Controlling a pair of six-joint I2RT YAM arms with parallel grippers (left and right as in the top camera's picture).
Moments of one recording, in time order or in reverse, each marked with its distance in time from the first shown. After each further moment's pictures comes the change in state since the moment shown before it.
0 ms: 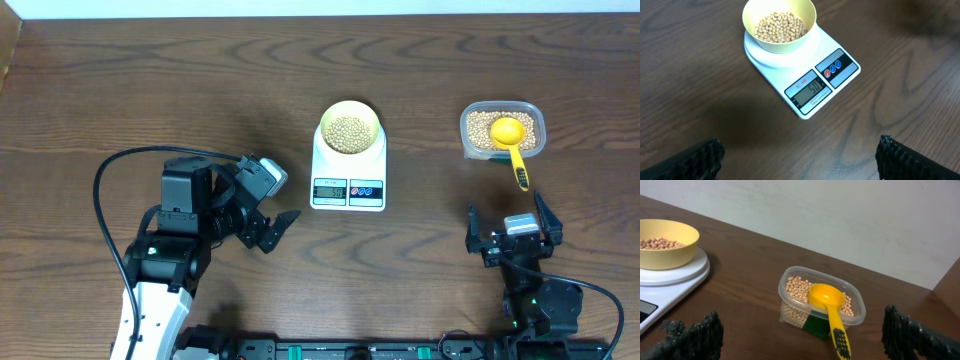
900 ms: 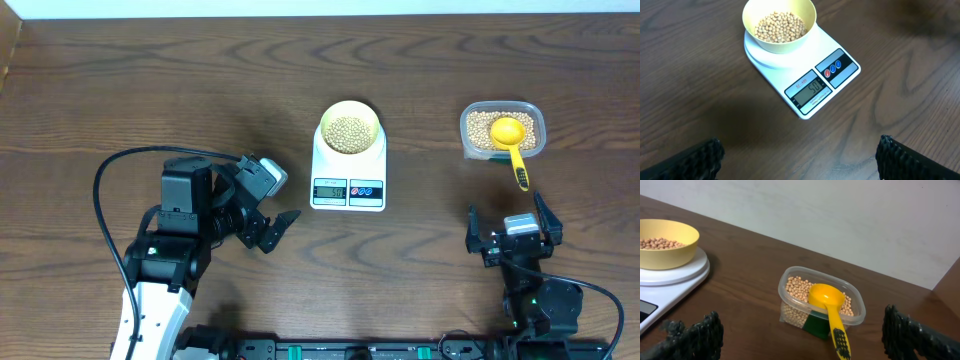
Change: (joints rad) left arm 0.000 0.000 0.000 0.000 0.000 0.000; right arm 0.000 0.000 0.000 0.000 0.000 0.000
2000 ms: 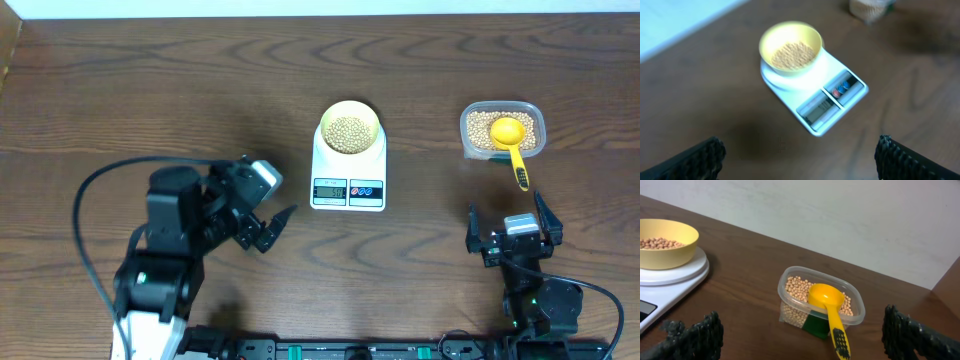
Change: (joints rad) left arm 0.001 -0.130 -0.001 0.053 -0.031 -0.003; right arm 0.000 0.000 0.000 0.000 0.000 0.000
